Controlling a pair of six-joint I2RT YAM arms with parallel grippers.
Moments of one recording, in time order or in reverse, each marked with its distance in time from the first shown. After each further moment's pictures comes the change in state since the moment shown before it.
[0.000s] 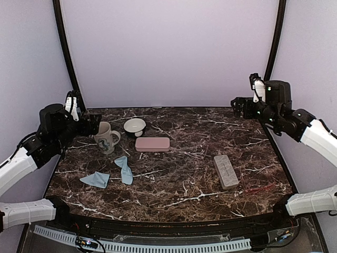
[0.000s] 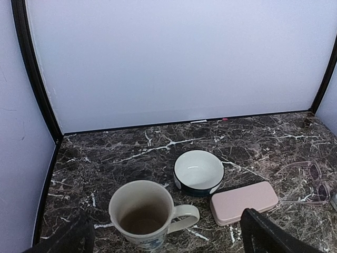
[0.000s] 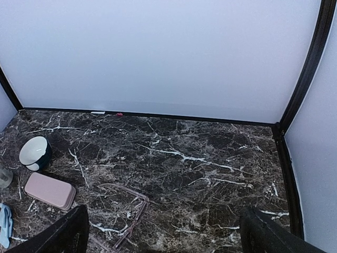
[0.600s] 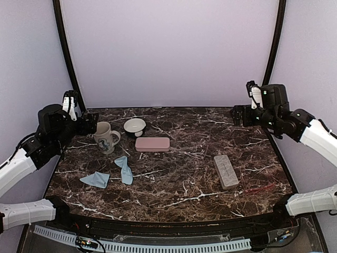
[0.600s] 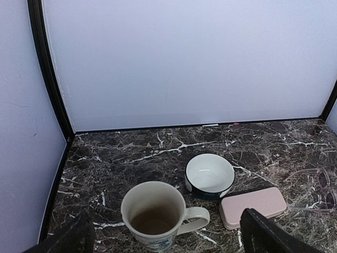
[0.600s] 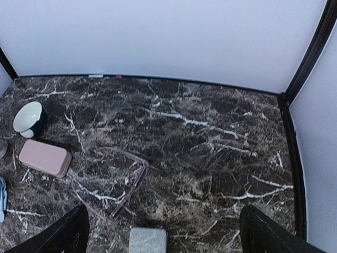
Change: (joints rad) left arm 0.000 -0.015 -0.006 0.005 -0.059 -0.016; right arm 0.019 0.006 0.001 -0.139 -0.010 0.033
